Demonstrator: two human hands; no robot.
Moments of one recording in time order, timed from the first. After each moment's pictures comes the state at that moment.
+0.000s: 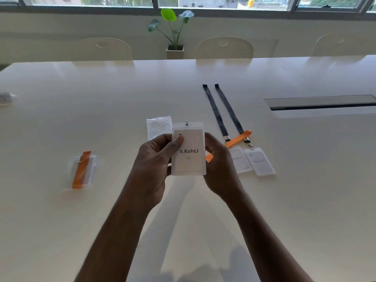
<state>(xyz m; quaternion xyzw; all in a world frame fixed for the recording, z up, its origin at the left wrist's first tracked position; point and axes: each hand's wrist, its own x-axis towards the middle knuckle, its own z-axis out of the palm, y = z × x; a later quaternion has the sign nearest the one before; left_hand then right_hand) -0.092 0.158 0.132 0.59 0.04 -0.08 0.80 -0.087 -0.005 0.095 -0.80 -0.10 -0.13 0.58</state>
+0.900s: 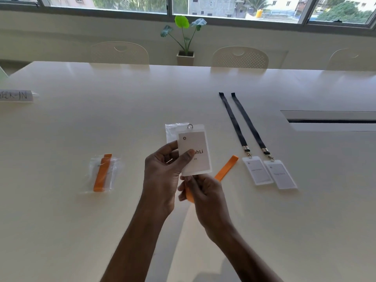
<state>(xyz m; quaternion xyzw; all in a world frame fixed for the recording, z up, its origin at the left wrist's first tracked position) -0.083 0.195 0.108 0.58 0.06 0.03 0.81 -0.117 0.082 0.060 -0.66 0.01 -0.01 0.75</state>
